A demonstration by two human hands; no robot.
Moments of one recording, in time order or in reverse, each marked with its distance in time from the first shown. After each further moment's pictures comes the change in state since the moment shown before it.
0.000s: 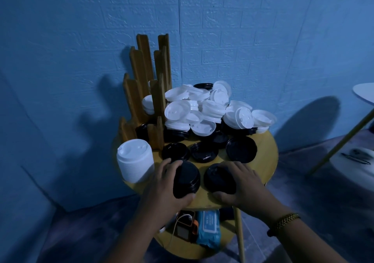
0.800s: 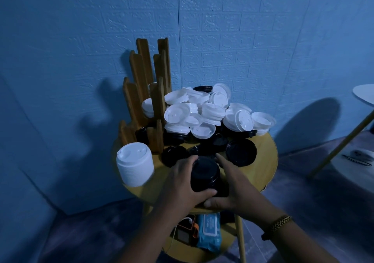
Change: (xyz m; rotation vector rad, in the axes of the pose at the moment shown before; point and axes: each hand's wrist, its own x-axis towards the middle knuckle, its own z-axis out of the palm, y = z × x) left_hand 0.025 0.034 0.019 -0.110 0.025 0.050; right_hand 0.004 -0.012 0.003 0.301 -0.023 -0.086
